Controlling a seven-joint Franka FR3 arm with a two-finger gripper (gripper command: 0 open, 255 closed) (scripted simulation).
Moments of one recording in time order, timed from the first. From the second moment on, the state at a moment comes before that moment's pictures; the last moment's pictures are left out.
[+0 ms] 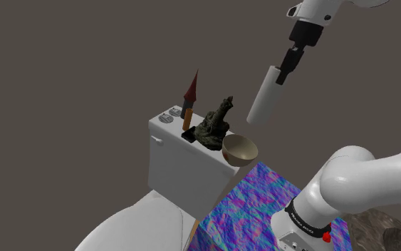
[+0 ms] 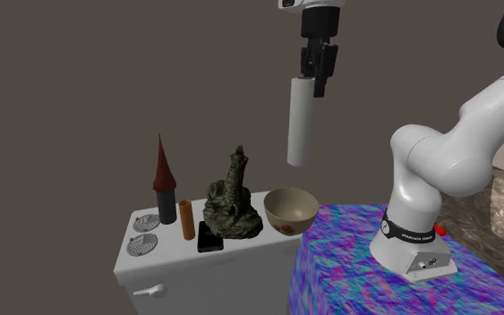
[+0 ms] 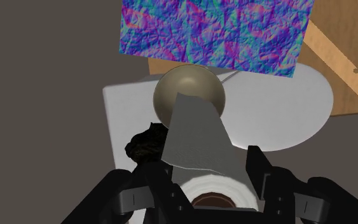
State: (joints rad) arm -0.06 -0.76 -0.08 -2.21 -0.02 1.43 -0.25
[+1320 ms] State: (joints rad) arm -0.07 -0.83 -0.09 -2.52 -0.03 1.67 -0.25
